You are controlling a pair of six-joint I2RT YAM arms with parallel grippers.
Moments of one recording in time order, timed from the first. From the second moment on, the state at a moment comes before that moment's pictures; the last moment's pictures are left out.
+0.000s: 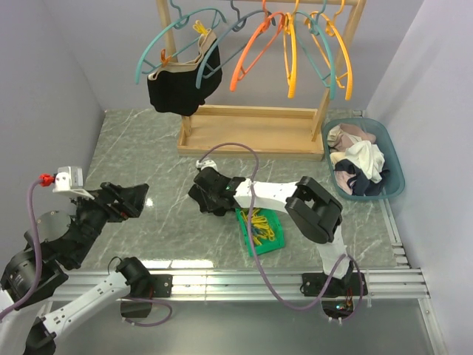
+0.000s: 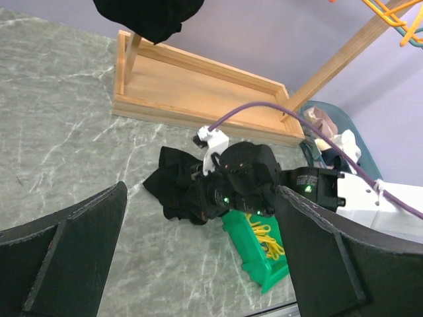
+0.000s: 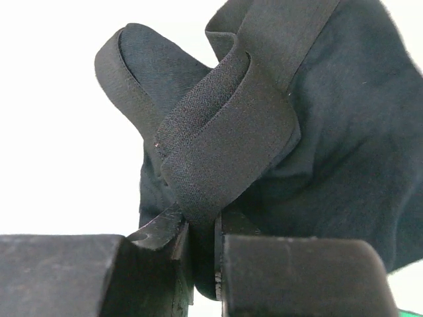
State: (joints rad) left arm -0.76 0.40 1.16 -0.86 -0.49 -0.56; right arm 1.00 2.03 1.39 -0.29 0.23 0.45
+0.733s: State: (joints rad) left arm -0.76 0.40 1.10 -0.83 -0.43 -0.57; right arm 0.66 0.97 0.82 -0.21 0.75 0.63
